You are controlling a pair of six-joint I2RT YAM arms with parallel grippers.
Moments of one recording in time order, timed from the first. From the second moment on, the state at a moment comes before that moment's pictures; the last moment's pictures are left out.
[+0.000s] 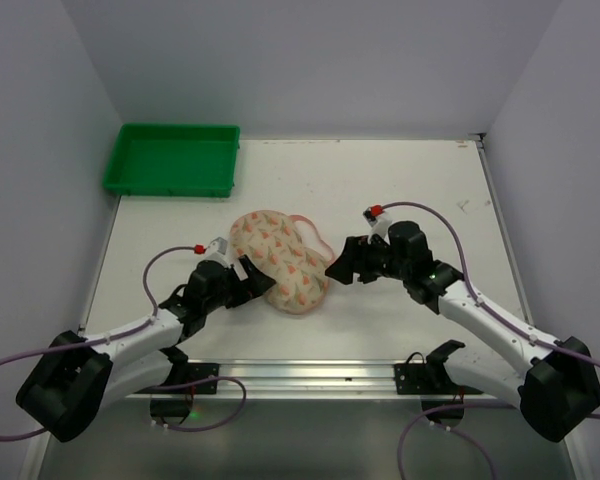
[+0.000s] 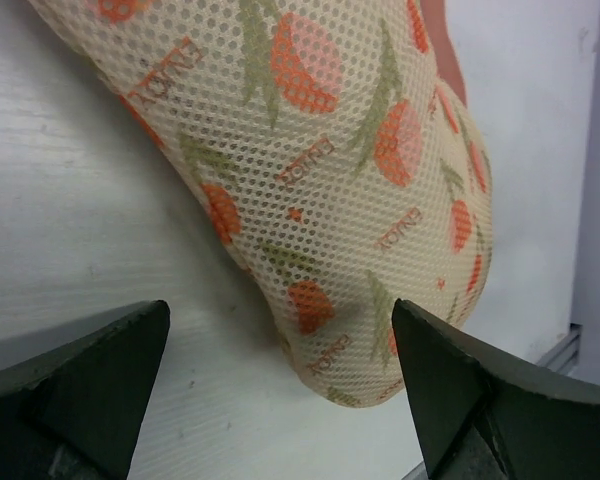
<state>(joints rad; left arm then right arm) -0.55 1.03 0.22 0.21 0.06 -0.91 0.55 1.04 0.61 -0.12 -0.36 0.52</state>
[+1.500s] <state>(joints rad) -0.58 1.22 0.42 0.42 0.04 -1.32 0.86 1.24 0.67 -0.01 -0.17 0.54</state>
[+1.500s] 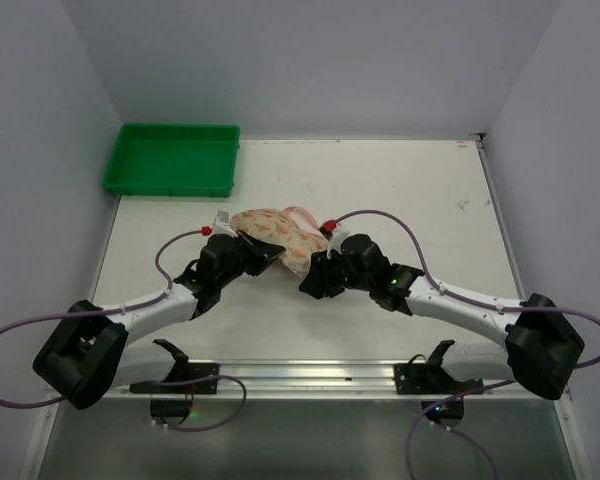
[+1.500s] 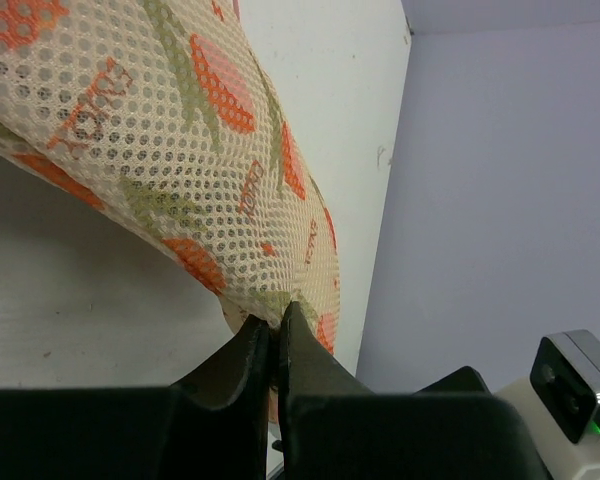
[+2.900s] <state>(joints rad) -0.59 1.19 0.44 0.34 0.04 -1.32 0.87 1.29 0.71 0.08 0.05 0.53</state>
